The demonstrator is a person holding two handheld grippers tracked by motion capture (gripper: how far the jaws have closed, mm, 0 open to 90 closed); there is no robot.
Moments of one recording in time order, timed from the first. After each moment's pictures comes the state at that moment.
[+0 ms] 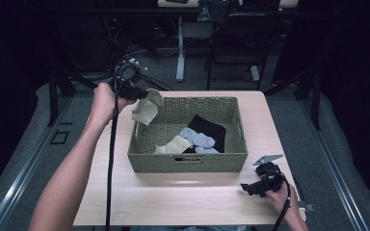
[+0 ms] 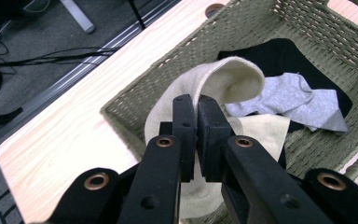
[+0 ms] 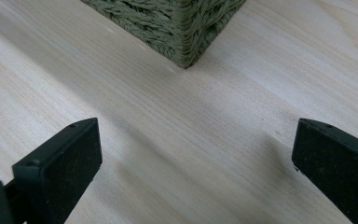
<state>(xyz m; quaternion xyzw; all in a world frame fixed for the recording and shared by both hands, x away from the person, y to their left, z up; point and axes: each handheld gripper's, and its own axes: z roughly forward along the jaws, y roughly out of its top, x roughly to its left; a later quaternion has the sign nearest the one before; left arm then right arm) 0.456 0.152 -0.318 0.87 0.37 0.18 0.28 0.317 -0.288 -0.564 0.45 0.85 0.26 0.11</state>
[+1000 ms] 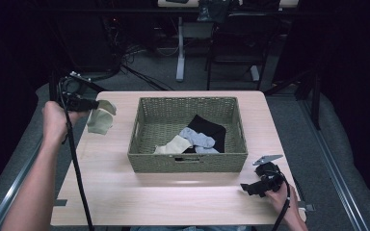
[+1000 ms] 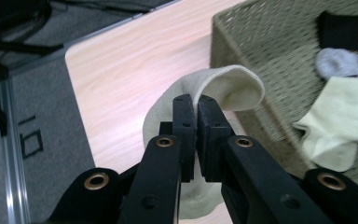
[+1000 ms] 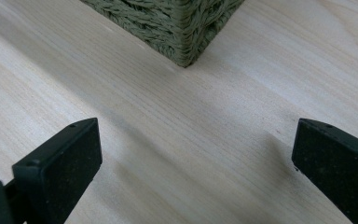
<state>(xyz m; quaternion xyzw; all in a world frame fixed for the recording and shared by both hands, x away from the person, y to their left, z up) 0.444 0.287 -0.362 0.80 0.50 0.20 0.25 0.317 -0.287 -0.565 0.45 0.84 0.26 0.10</state>
